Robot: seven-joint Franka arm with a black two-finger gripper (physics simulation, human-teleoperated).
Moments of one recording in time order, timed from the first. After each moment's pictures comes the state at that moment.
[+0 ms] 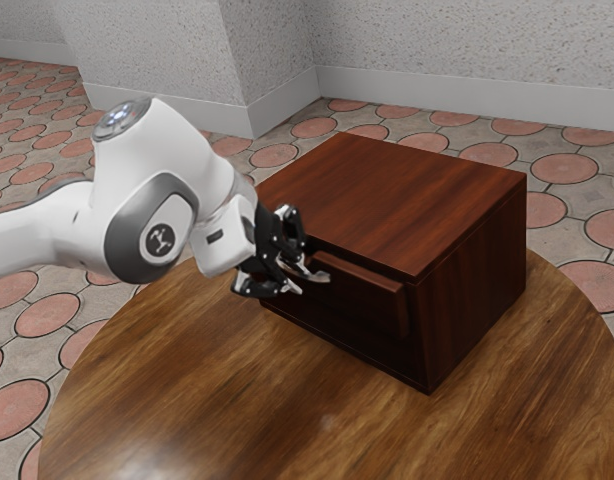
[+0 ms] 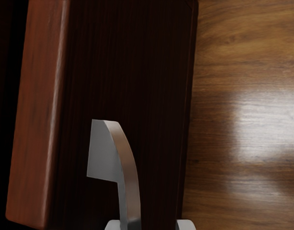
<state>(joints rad) -0.12 -0.13 0.13 -2.03 -0.10 2.35 1.65</state>
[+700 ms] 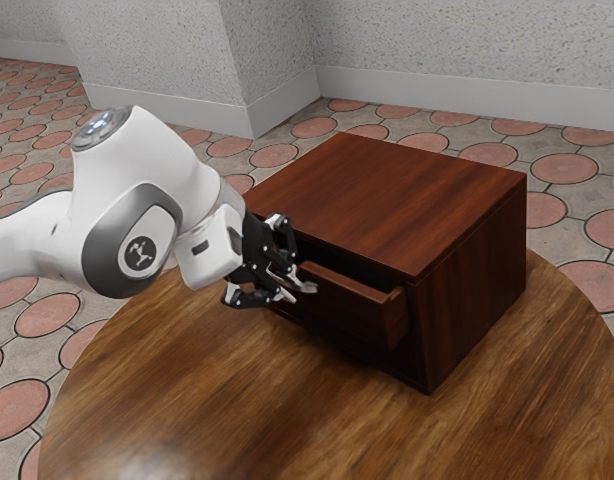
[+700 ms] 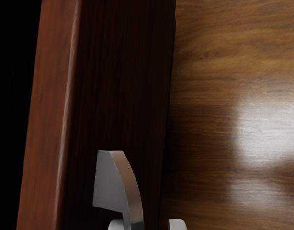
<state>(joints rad) -0.12 -0.21 0.12 -2.11 -0.10 2.35 1.64</state>
